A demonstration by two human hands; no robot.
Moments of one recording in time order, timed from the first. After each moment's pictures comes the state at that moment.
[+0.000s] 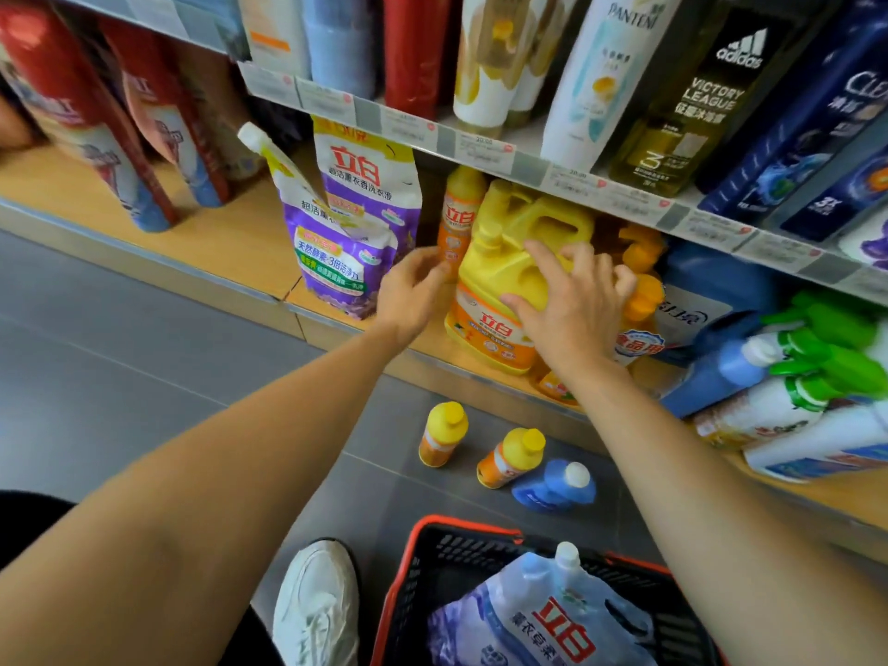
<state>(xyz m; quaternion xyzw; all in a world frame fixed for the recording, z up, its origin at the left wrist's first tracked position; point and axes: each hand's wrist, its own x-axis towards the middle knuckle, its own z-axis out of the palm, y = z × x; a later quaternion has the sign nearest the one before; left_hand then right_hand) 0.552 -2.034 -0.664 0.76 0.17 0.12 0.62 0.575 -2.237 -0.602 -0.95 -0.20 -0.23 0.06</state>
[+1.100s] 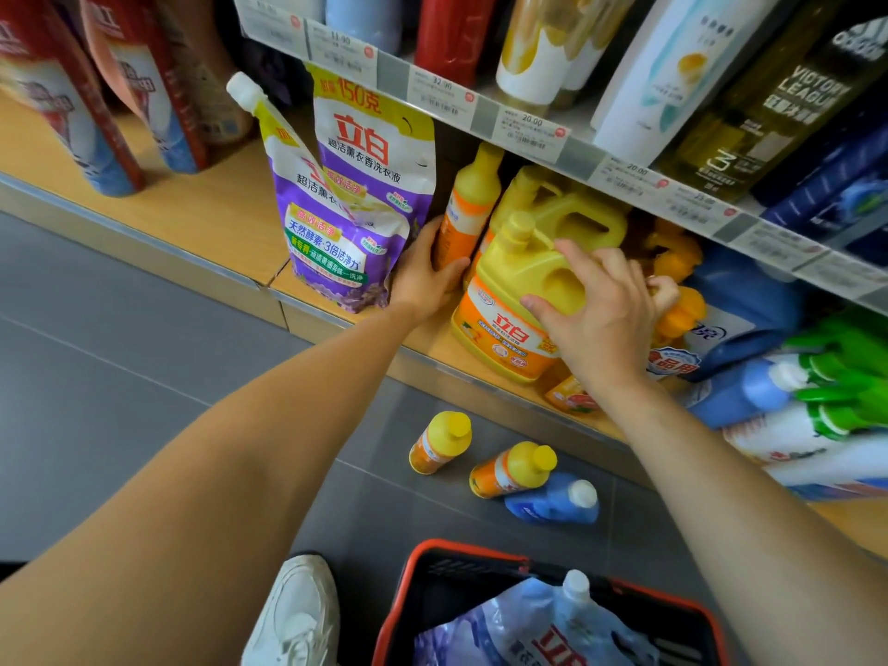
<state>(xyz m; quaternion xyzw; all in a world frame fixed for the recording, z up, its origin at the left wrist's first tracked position) 0.621 -2.019 -0.730 0.79 0.12 0.14 0.59 0.584 -2.236 -0.611 -0.94 -0.21 -0.23 0.10</state>
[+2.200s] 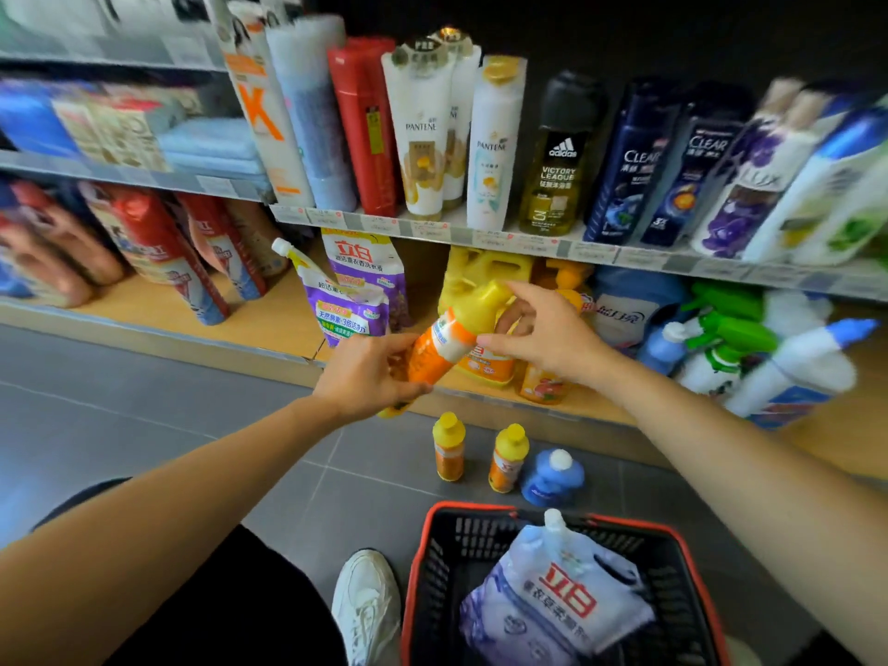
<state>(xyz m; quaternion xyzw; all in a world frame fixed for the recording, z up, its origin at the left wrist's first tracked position) 0.414 -2.033 -0.548 0.96 -0.06 0.06 0.26 0.501 -2.284 -0.498 -0.84 -0.28 0.07 0.46</state>
